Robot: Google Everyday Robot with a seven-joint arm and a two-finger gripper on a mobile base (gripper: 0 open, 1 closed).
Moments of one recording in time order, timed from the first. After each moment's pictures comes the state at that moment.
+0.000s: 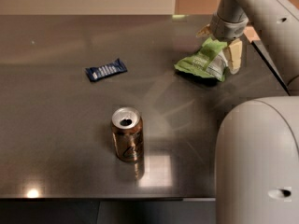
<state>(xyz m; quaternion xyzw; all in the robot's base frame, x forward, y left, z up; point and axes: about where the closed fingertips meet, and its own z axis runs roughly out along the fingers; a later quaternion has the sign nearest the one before) 0.718 -0.232 0.867 -0.85 0.50 -0.11 0.07</state>
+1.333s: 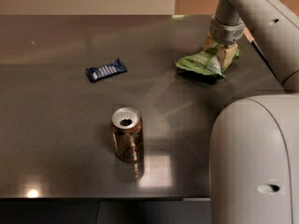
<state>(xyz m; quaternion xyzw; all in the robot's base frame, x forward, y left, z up) 0.717 -0.236 0.853 -0.86 0.50 -0.10 0.03</state>
